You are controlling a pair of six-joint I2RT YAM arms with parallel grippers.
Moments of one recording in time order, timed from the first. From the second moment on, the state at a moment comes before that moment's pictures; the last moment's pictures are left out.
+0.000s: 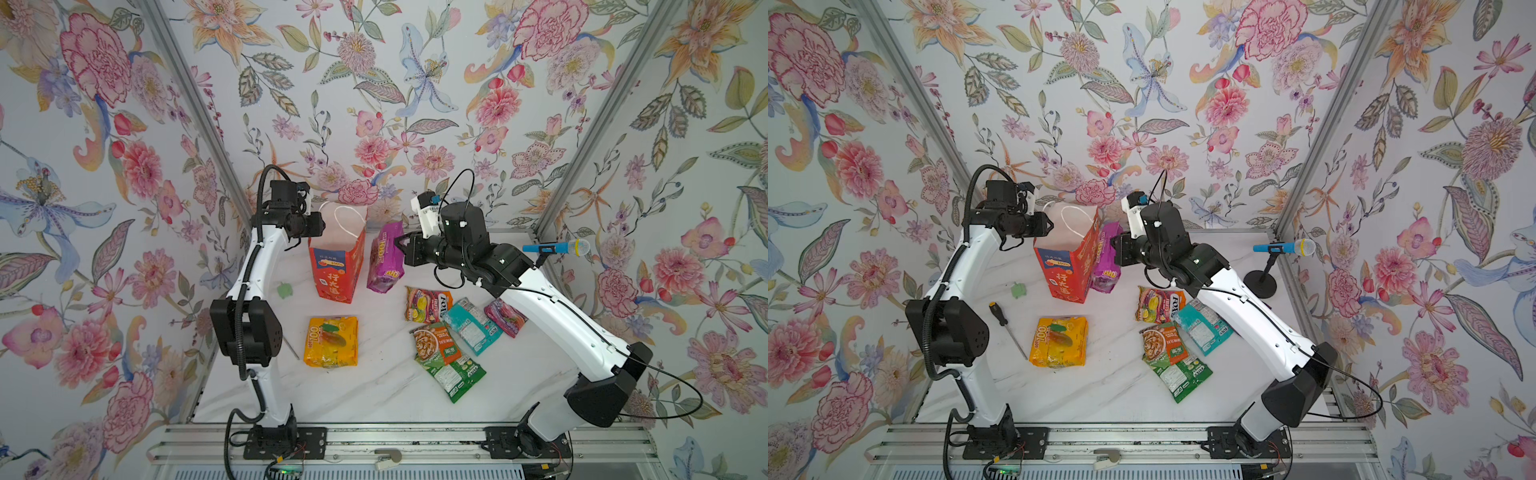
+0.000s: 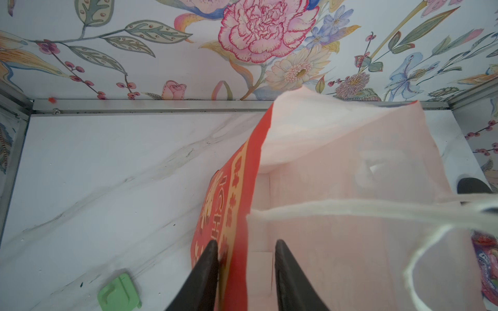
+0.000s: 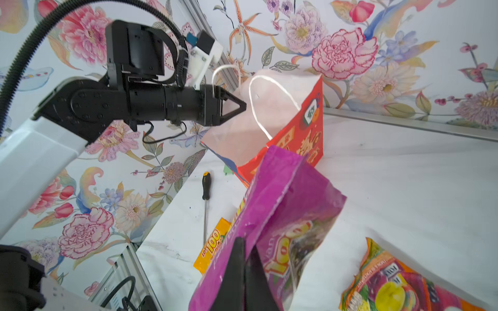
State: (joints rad) left arm -0.03 1.94 1.98 -0.81 0.26 -0.07; right arm 0.75 1.60 1.81 -0.56 -0.13 0.42
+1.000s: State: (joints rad) left arm -0.02 1.93 1.92 -0.73 0.42 -0.12; right arm 0.68 2.17 2.59 -0.24 -0.14 0.44
